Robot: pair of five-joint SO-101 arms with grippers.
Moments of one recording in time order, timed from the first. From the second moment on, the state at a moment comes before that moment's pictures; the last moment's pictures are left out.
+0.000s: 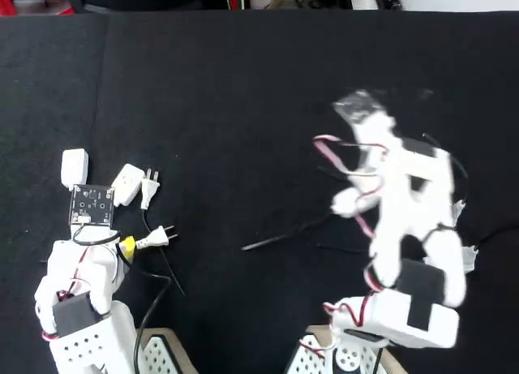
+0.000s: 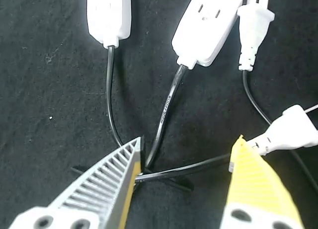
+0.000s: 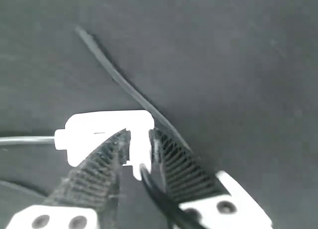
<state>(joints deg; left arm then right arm) -27.4 -104.0 91.2 70.5 -26.4 17.6 -1.9 32.7 53.5 46.4</state>
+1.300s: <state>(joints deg) -37.6 -103.8 82.0 68.1 -16.2 8.4 -28.4 9.3 89.5 21.1</state>
